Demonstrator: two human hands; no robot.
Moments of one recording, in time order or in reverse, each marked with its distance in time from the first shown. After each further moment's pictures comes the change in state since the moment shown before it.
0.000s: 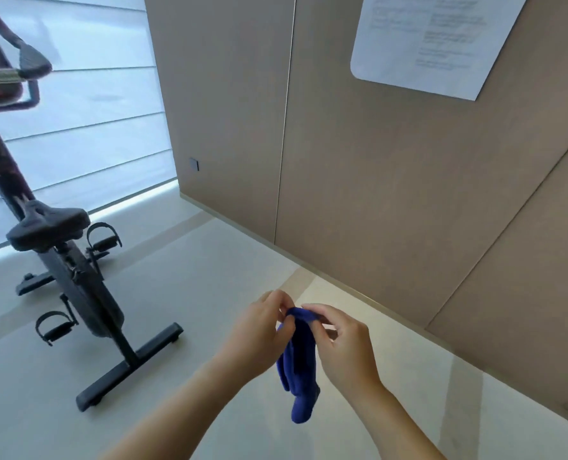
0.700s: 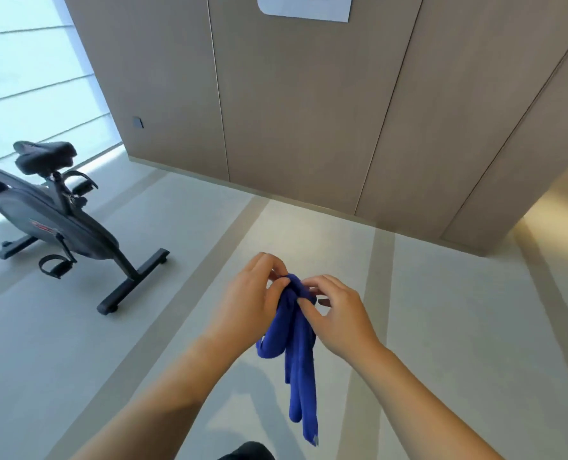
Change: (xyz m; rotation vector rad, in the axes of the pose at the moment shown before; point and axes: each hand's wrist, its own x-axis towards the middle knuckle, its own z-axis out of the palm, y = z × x) left_hand -0.501 0.129 -0.004 -0.118 -0.070 0.175; right_hand -0.527 -0.103 -0.021 -0.148 0.068 0.063
